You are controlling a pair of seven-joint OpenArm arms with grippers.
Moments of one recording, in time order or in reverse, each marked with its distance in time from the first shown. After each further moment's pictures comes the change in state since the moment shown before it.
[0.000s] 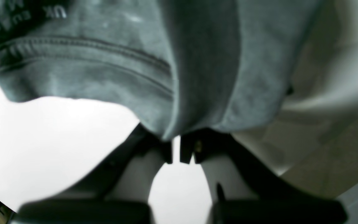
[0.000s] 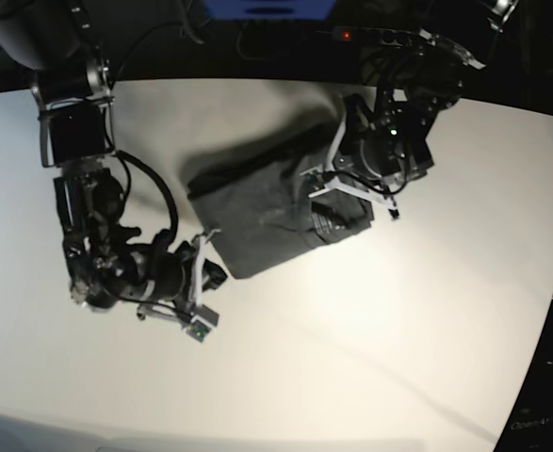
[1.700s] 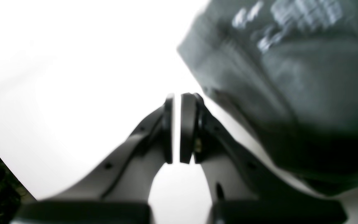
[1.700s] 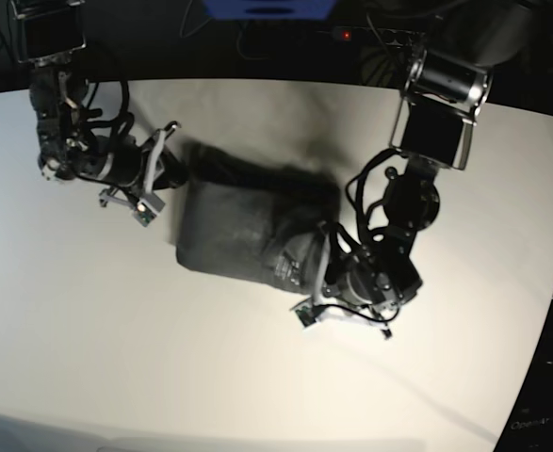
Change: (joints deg) left arm -23.8 10.2 -7.0 -21.6 8.7 0.0 -11.2; right arm -26.6 7.8 7.4 2.4 -5.1 0.6 21.9
